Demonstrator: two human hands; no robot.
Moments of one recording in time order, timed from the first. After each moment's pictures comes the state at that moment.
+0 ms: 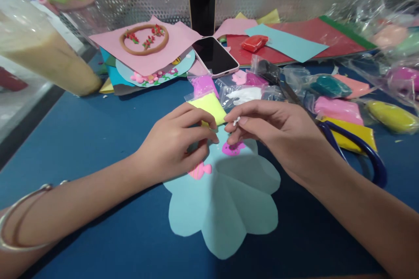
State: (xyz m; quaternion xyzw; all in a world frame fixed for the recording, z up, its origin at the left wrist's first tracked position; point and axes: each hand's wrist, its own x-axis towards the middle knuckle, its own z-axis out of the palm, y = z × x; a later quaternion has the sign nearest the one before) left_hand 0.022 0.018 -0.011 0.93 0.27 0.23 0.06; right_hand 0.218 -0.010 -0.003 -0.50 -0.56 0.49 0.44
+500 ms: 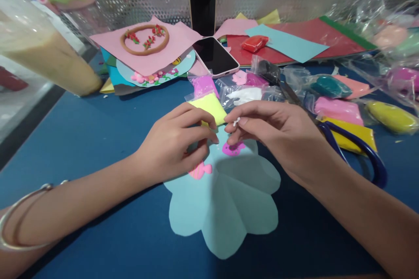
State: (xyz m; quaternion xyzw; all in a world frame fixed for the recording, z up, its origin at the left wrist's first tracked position) left_hand 0.022 0.018 -0.011 0.93 0.26 0.24 0.06; right_hand 0.217 -0.010 -0.004 -0.50 -0.56 0.50 0.44
